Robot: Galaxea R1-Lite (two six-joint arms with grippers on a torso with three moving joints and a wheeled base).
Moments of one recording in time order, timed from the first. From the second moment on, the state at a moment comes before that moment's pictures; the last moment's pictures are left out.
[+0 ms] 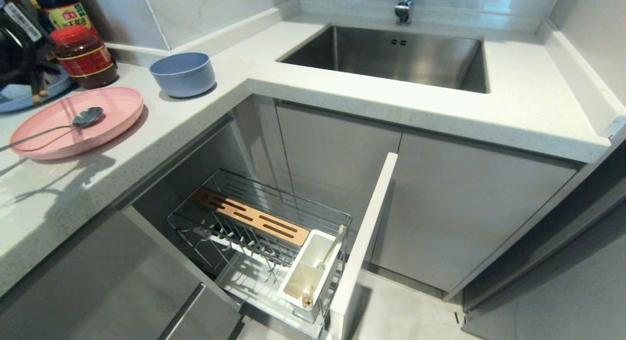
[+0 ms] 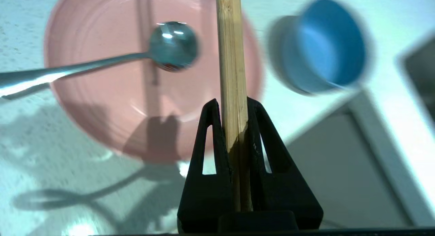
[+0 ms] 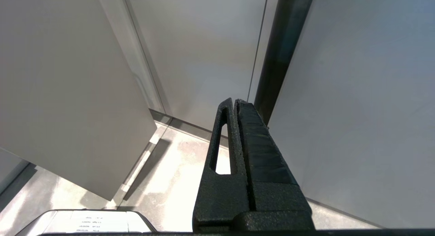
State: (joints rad) left arm -0.10 1.52 -1.94 0.79 0.39 -0.62; right arm 0.00 0.00 0.00 0.00 0.00 -0.01
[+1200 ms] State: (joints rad) left arm -0.75 1.55 -1.94 1.44 0.07 -0.68; right arm 0.00 0.00 0.00 0.00 0.00 -0.01
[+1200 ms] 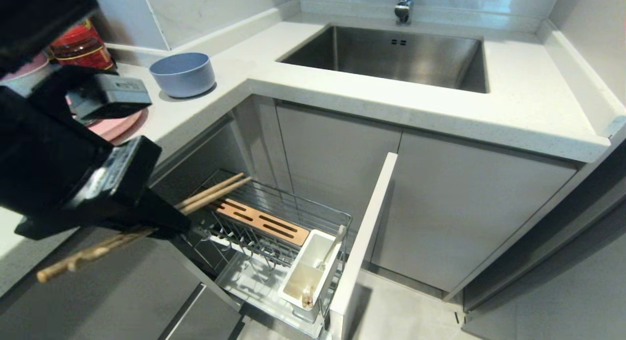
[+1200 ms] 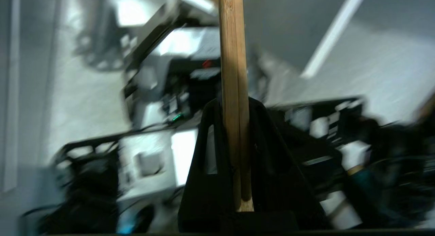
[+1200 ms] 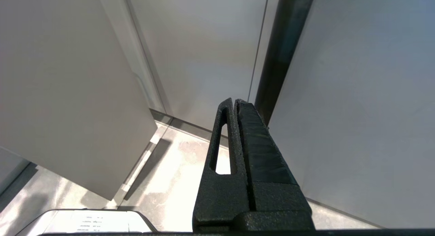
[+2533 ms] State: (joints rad) left arm -0.70 1.85 -1.65 1.39 0.02 -0.26; right arm 0.00 0.00 0.00 0.00 0.00 -0.01
